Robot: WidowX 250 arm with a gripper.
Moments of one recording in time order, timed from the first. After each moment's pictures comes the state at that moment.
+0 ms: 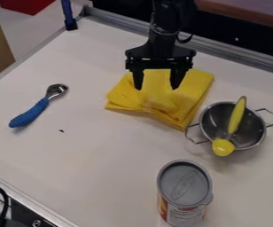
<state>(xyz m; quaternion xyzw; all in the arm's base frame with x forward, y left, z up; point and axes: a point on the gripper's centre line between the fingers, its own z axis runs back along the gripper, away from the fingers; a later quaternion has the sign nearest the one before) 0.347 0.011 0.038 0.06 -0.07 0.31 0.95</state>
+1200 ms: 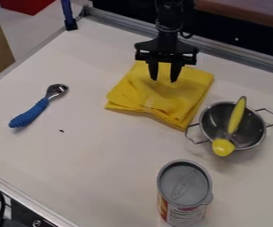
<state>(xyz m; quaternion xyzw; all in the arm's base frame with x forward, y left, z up) 0.397 0.023 0.013 0.04 -0.09 0.18 0.98</state>
